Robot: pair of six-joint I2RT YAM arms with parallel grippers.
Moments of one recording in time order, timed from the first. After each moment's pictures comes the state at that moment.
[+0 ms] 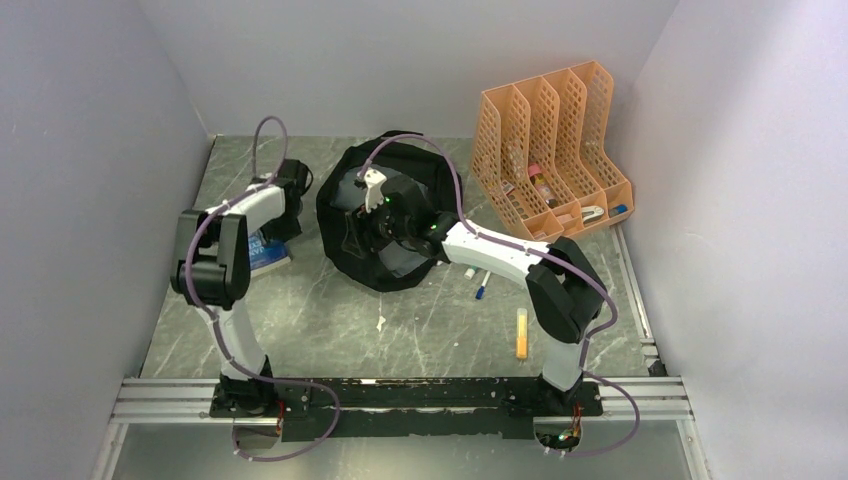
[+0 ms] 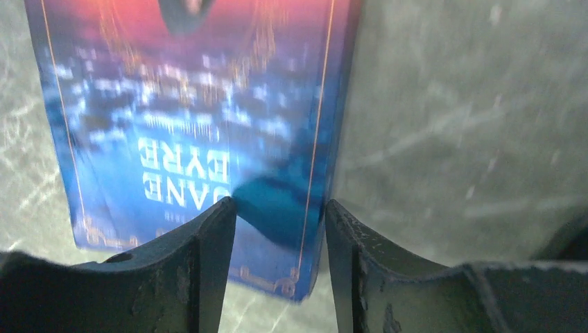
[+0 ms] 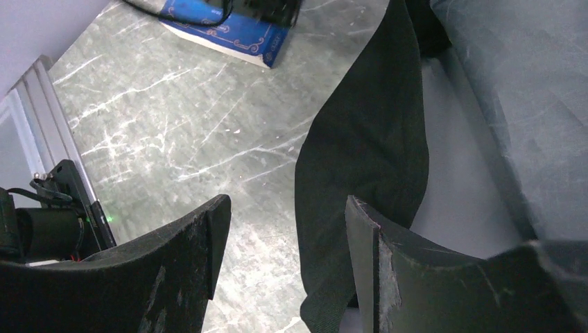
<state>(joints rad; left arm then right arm) -0.12 1.94 1.31 -0.66 -0.56 -0.56 0.85 1.84 1.34 0.00 -0.27 0.23</state>
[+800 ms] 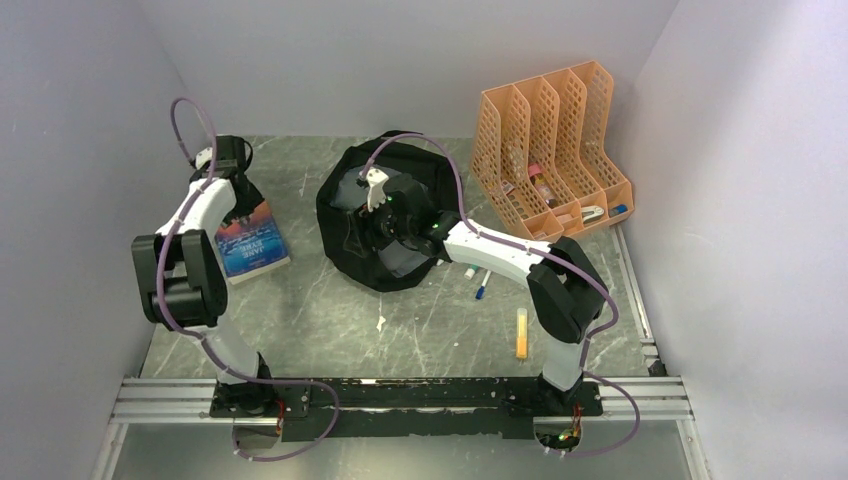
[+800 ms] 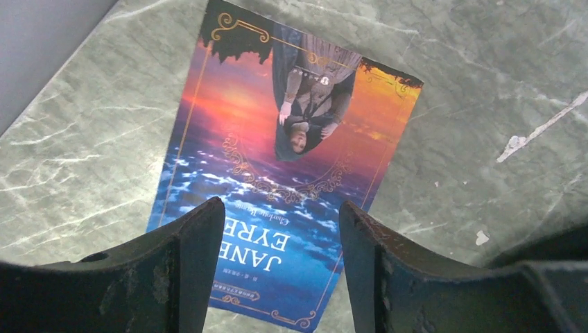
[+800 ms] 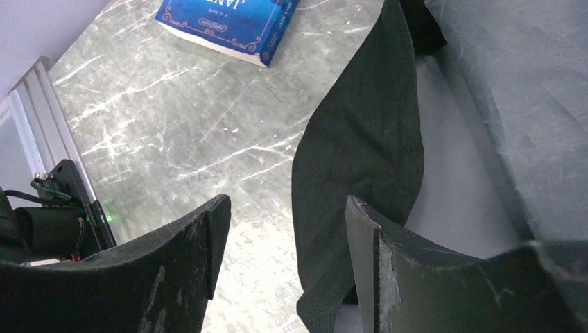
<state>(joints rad) 0.11 1.73 1.32 -0.58 -0.41 -0.59 0.84 1.83 1.33 0.00 -0.28 0.23</state>
